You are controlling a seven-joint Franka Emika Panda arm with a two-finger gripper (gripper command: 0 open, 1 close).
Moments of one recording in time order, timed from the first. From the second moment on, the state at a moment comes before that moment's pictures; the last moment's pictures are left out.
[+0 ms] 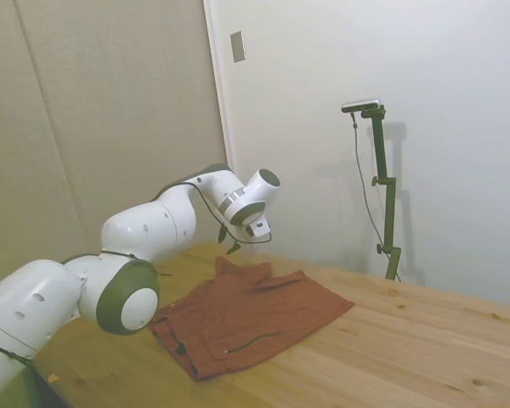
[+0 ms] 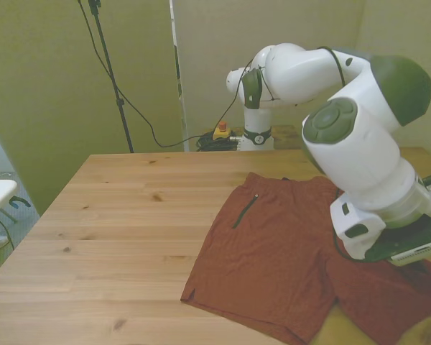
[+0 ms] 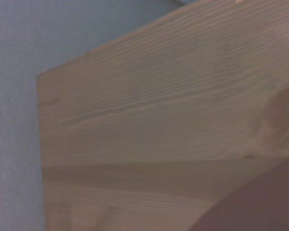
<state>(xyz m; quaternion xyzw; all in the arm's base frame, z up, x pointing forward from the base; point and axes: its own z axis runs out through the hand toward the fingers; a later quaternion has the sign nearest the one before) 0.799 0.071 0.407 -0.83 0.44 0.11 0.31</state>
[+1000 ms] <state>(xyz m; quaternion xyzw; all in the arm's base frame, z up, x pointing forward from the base) 0.705 0.012 0.457 -0.91 0.41 -0.02 0.00</state>
